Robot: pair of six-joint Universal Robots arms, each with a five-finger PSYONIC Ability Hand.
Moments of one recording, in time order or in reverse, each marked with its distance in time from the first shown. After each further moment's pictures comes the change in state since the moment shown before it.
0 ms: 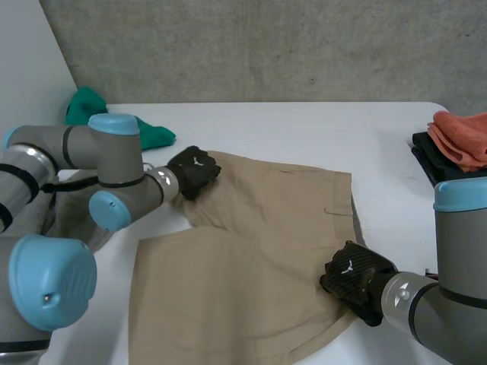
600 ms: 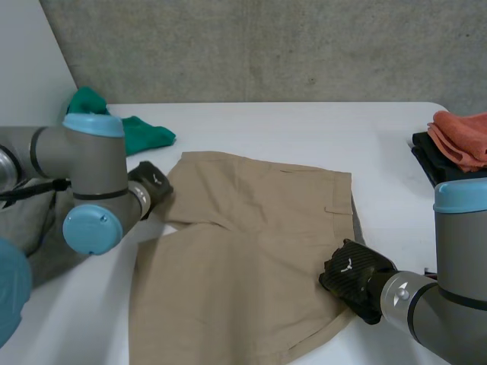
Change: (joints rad) left arm -0.022 0.372 -0.551 0.077 -0.421 0.209; right arm 0.001 0.000 0.005 -0.020 -0.001 0.004; left_hand 0.000 0.001 0.000 0.000 0.000; right_hand 0.000 0.000 0.000 0.000 0.000
